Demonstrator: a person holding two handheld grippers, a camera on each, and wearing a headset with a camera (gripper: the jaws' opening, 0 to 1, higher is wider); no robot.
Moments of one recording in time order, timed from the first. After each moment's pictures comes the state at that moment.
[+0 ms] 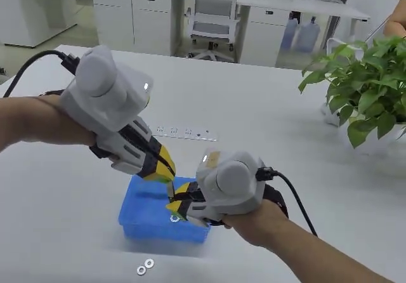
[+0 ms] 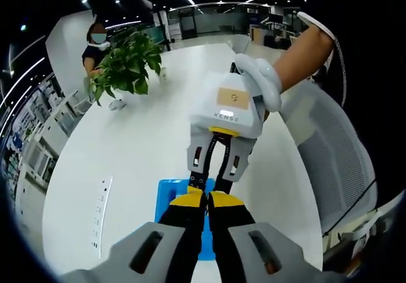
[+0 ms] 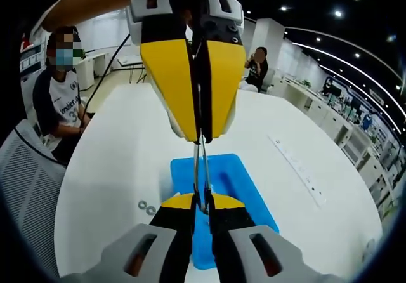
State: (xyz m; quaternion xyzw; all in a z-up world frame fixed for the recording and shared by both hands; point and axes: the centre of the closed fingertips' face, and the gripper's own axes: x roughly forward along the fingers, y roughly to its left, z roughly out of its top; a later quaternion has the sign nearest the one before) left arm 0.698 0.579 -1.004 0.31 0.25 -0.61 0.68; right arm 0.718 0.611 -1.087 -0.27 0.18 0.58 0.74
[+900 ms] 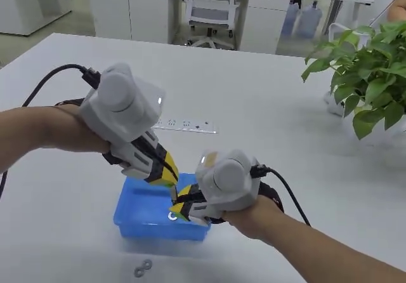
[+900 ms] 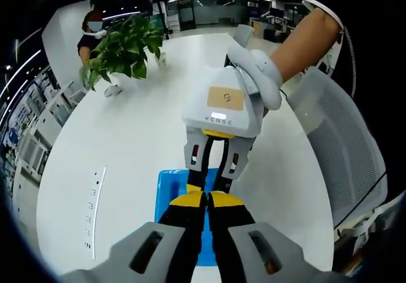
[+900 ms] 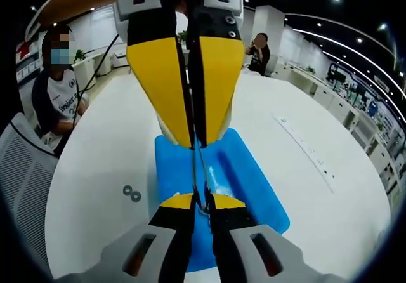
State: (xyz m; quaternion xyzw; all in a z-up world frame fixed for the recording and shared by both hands) left arm 0.725 0.576 -1.048 0.32 0.28 -0.61 0.67; right arm 0.738 0.606 -1.131 -0.26 0.23 0.59 0.73
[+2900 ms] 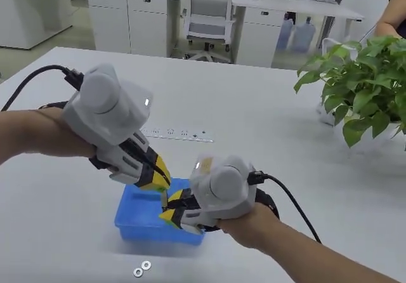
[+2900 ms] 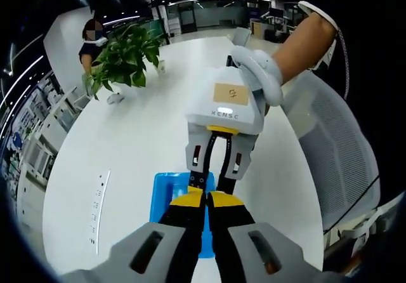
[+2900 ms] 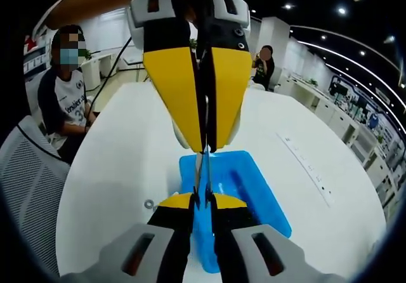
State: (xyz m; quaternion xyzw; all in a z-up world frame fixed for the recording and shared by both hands) left arm 0.689 0.584 -1.019 0.32 0.26 -0.61 0.68; right arm 0.703 0.618 -1.098 -0.26 0.19 0.60 0.73
